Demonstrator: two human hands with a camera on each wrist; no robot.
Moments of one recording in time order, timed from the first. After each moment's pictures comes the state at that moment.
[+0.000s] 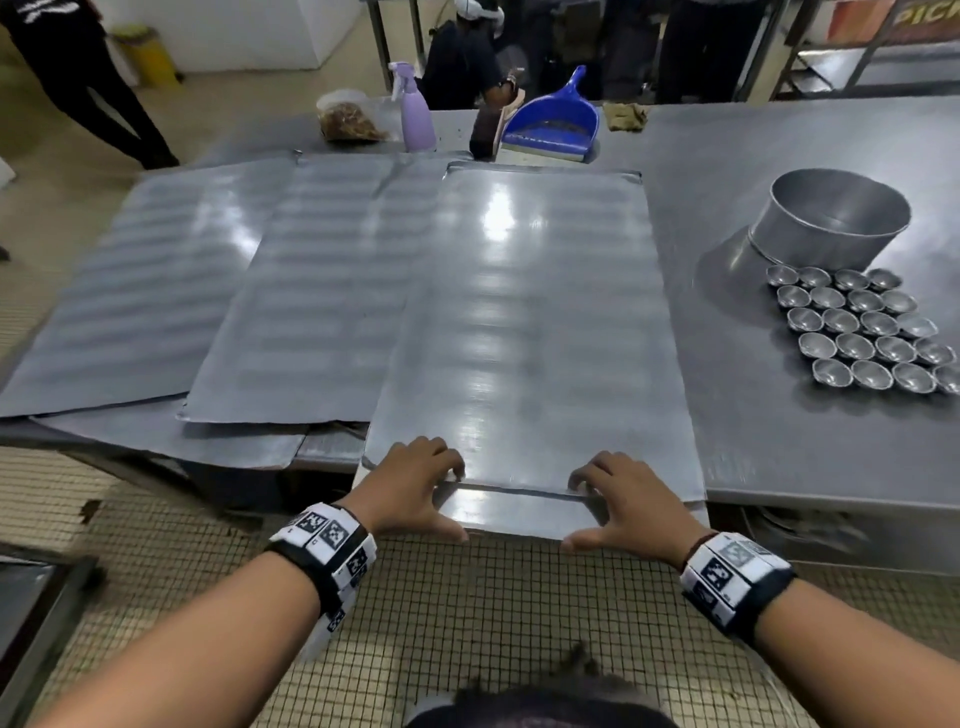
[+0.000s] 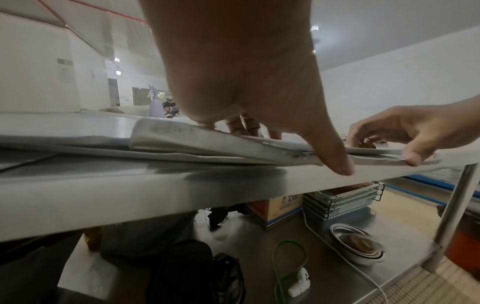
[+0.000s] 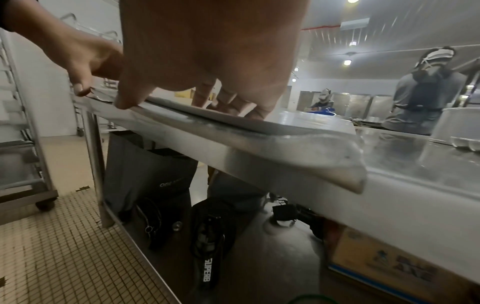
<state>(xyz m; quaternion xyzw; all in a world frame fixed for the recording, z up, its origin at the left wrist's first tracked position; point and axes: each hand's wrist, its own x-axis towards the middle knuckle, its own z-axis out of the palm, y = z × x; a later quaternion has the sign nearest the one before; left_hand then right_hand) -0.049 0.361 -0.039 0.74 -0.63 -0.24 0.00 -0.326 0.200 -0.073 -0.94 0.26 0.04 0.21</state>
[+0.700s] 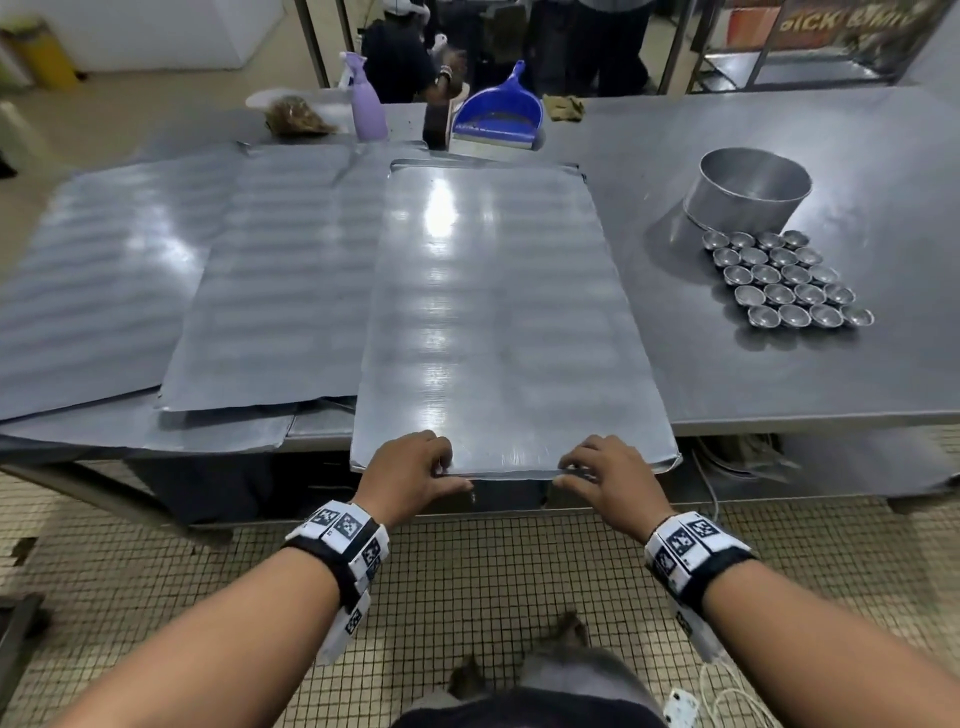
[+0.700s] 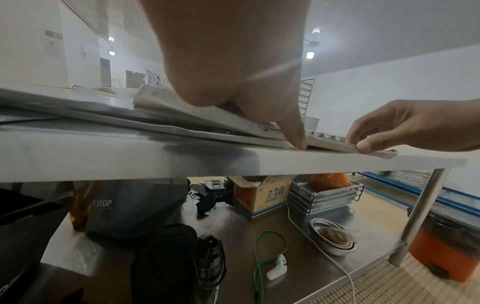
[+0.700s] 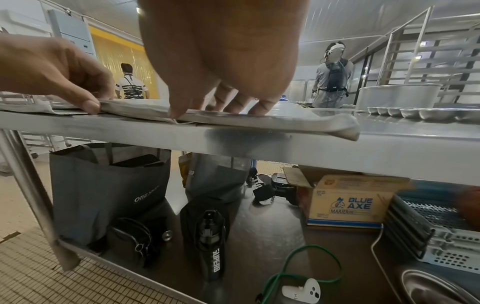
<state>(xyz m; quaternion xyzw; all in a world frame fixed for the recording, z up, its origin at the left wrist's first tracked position) -0.059 0.396 -0.073 0.75 -0.62 -0.17 0.12 -0.336 0.269 -0.090 -0.88 0.41 -0.08 0.23</state>
